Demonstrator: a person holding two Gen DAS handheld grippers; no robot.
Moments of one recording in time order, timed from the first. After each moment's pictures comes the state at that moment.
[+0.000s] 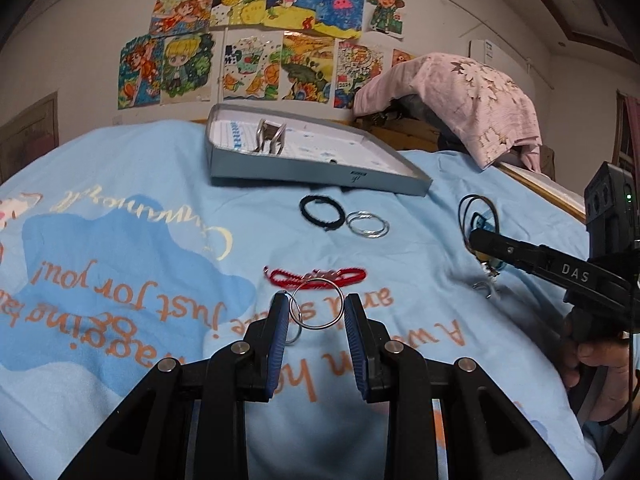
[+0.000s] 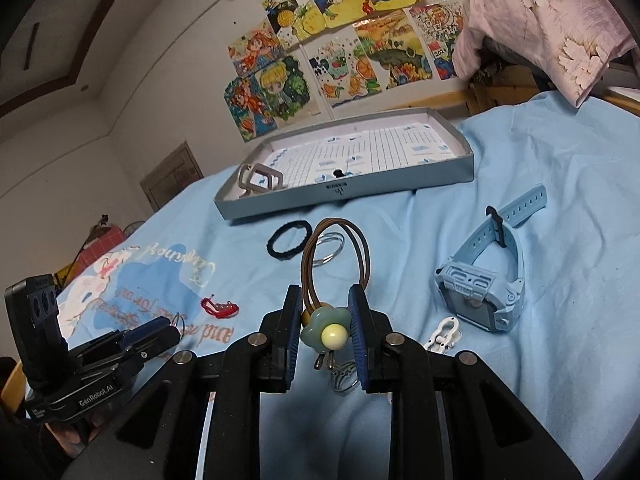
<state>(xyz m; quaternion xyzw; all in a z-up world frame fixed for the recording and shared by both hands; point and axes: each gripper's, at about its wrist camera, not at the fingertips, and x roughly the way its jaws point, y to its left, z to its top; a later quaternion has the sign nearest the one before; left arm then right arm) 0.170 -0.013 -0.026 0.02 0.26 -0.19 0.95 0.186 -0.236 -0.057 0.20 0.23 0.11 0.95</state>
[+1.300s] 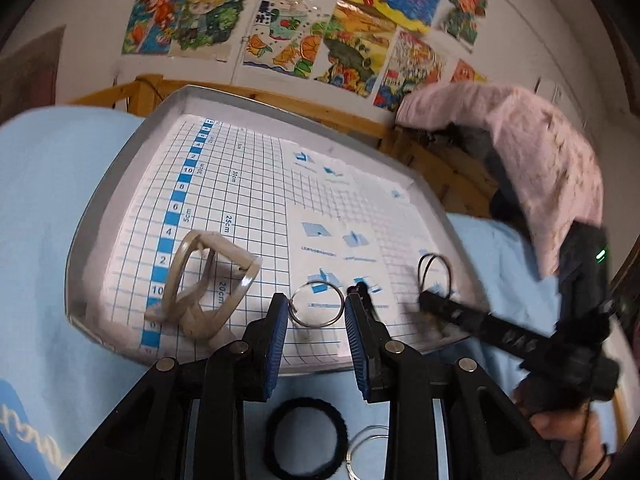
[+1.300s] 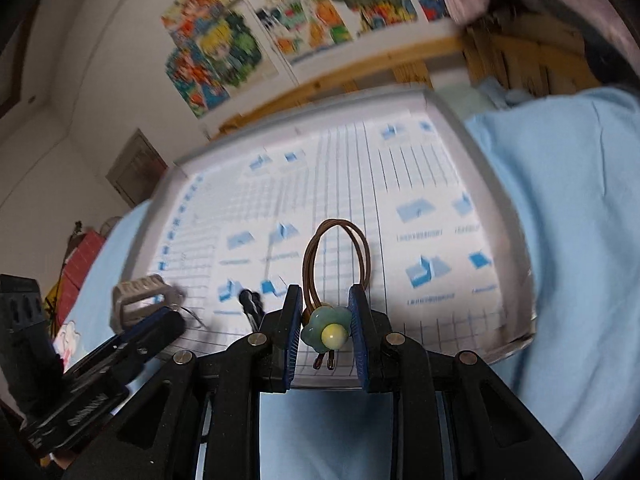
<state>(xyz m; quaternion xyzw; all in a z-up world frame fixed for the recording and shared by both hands) 0.389 -0.075 0.006 -0.11 0.33 -0.16 0.92 0.432 -0.280 -0.043 0.22 0.37 0.10 0.90</state>
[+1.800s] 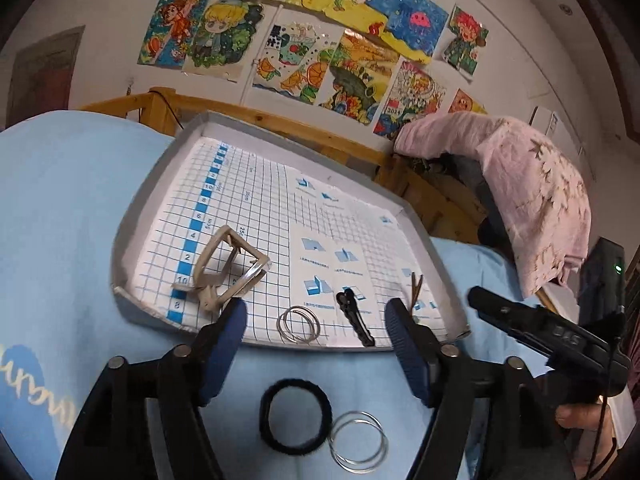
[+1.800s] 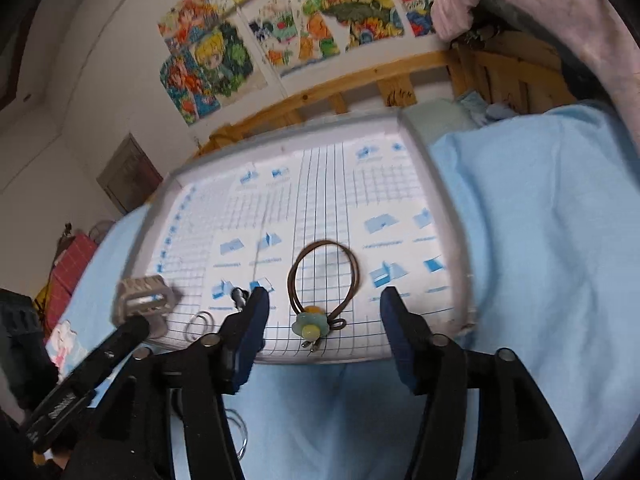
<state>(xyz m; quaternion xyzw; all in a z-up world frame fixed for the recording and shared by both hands) 0.351 -0.064 0.026 -0.13 0.29 -0.14 0.94 0.392 -0.314 -0.004 0.21 0.32 0.08 0.92</state>
